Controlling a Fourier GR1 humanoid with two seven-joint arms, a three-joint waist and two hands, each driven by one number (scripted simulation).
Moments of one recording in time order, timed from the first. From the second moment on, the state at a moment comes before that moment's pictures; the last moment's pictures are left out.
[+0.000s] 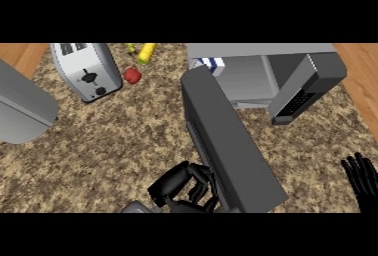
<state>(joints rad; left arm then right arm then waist) -0.17 0.00 -0.57 -1.26 -0.16 -0.18 -0.29 0.16 -0.30 -0.28 -1.14 -0.12 0.50 -0.74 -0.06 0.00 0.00</state>
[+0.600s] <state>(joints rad) -0.37 0.02 -0.88 -1.14 0.07 0.20 -0.21 0.24 -0.33 -0.17 -1.50 -0.33 0.60 -0.53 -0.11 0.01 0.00</state>
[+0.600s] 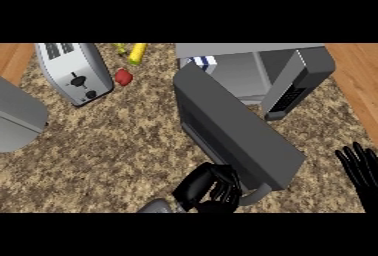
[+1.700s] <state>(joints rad) -0.76 0.00 -0.91 -0.99 0.41 0.63 -0.22 0.24 -0.40 -0.10 -1.81 -0.54 0.65 -0.31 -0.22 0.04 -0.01</state>
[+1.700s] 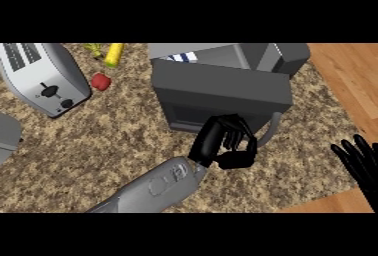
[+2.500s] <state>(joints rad) -0.92 0.00 -0.83 -0.82 0.65 0.61 -0.30 0.22 -0.45 -0.12 -1.88 -0.64 0.62 -0.22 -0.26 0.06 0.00</state>
